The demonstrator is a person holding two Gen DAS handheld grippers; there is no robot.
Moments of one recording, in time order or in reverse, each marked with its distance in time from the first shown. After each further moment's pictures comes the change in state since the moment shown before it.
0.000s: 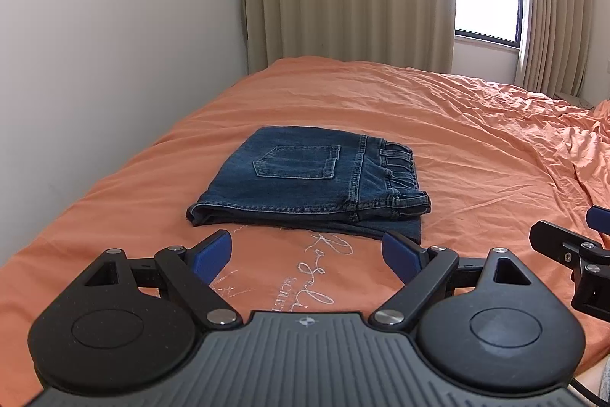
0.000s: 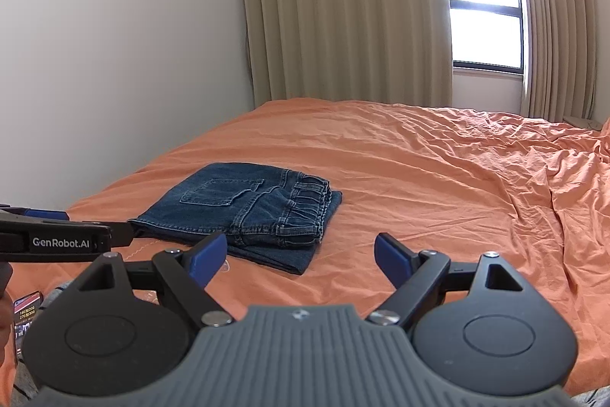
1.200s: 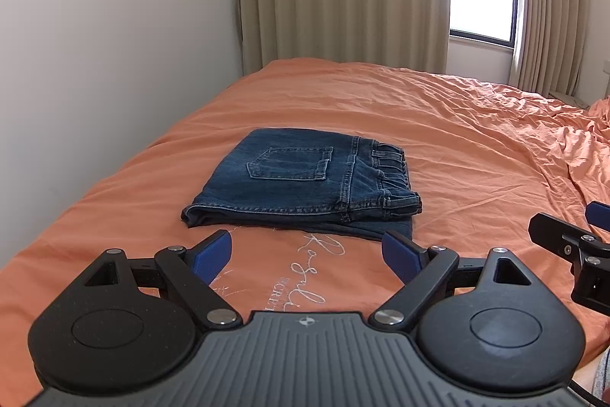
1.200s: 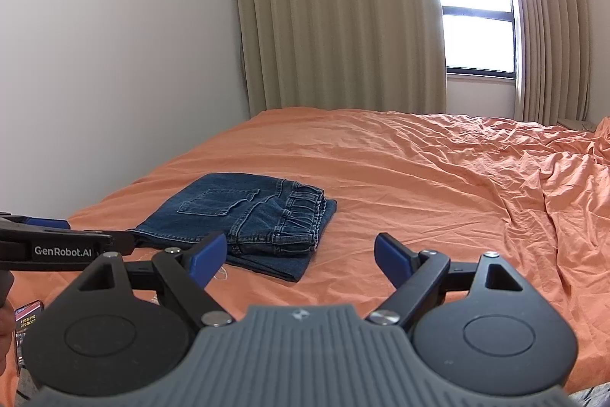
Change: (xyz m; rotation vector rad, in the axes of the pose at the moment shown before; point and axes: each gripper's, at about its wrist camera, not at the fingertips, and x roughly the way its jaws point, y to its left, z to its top) left arm -0.005 -0.001 0.004 0.006 0.002 -0.018; right arm -0.016 0.000 0.001 0.016 -0.031 -0.010
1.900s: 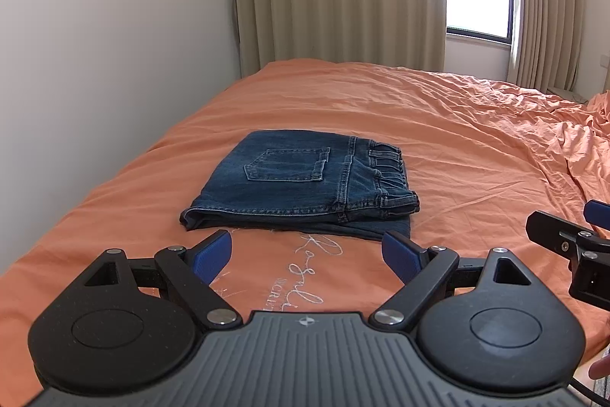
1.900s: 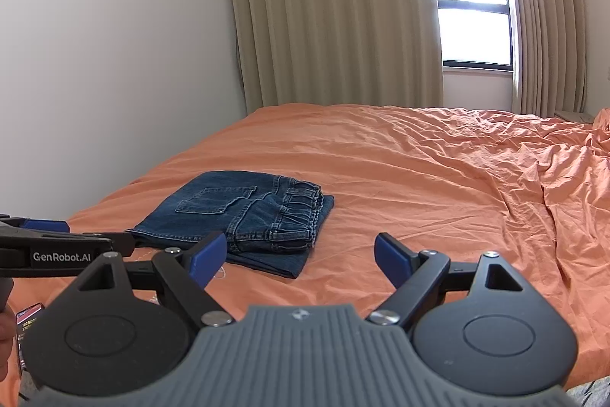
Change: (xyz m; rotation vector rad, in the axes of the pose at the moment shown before) left arm 0.000 -0.005 0.001 0.020 -0.004 0.001; right arm 0.002 -0.005 0.000 0.018 0.015 0.000
